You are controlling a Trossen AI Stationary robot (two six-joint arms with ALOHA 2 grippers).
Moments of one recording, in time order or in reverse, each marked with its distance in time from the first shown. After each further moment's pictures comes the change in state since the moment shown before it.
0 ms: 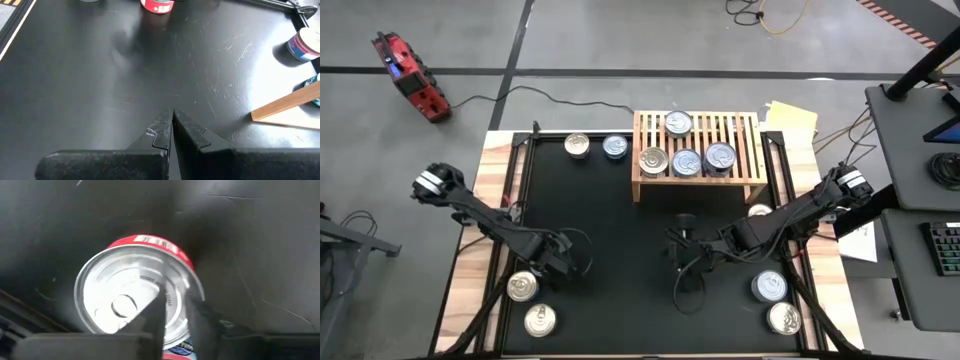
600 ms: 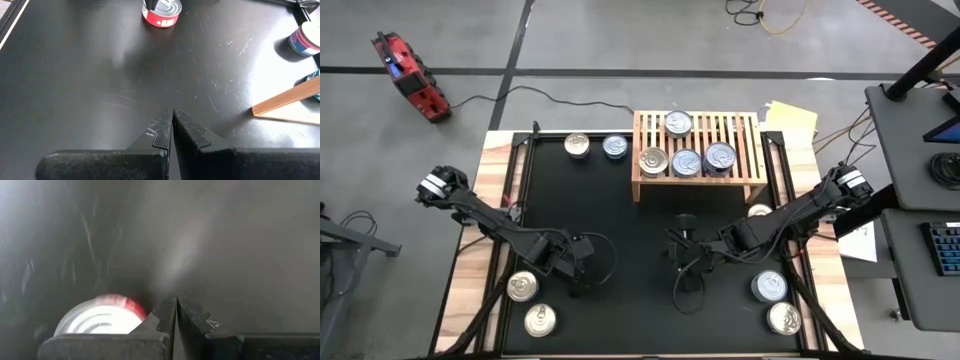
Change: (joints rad) left arm 0.006 0.039 0.179 0.192 -0.317 0.268; right arm 0.000 0.000 -0.009 -0.011 0.000 0.013
